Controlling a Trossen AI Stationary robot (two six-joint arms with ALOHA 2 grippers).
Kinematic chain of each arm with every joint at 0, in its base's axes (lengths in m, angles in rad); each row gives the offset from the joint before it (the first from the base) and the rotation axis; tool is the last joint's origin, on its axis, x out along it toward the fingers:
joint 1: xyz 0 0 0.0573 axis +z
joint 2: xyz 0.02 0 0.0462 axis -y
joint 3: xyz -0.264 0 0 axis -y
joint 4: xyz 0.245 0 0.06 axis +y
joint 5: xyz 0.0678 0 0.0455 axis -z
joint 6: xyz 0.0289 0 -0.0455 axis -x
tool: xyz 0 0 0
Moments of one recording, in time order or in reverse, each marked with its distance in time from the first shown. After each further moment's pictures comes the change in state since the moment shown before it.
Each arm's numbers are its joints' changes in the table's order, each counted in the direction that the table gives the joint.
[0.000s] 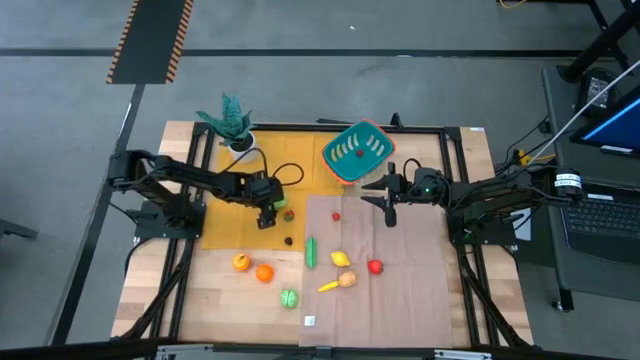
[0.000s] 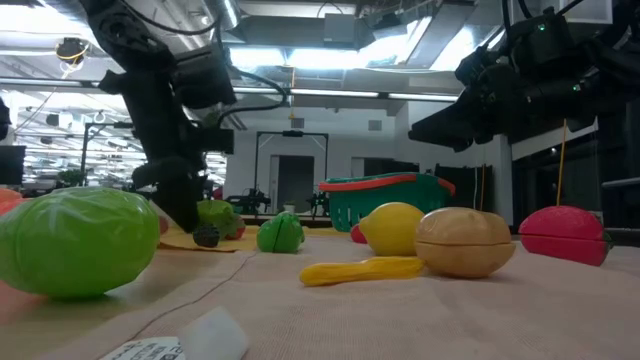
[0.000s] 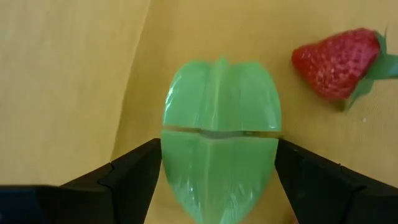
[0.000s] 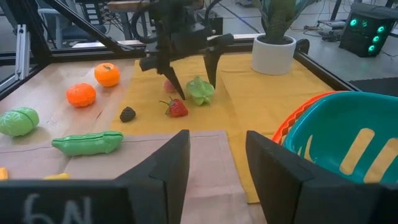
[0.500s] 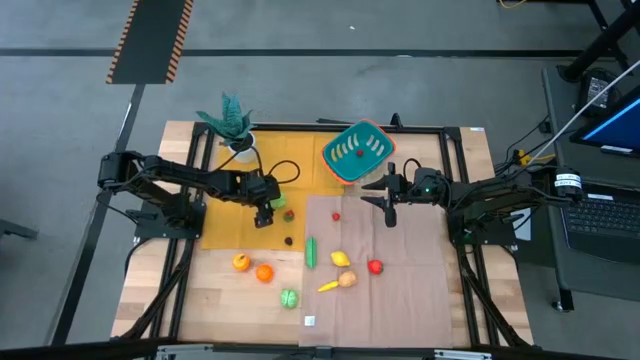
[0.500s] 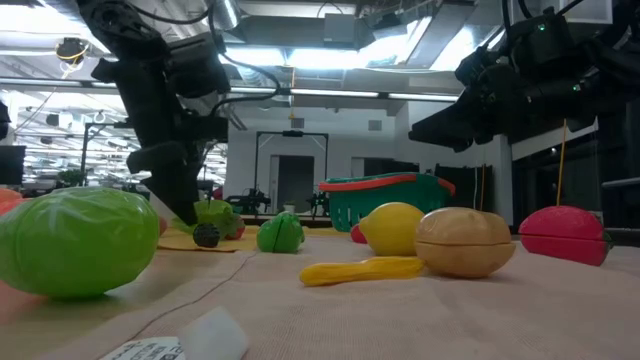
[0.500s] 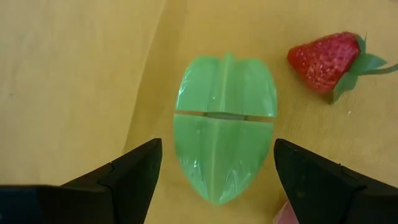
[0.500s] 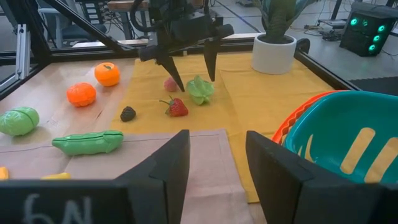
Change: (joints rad) left arm 0.000 0.087 0.000 0.073 0.000 0.026; right arm 0.000 0.000 0.000 0.002 0.000 0.000
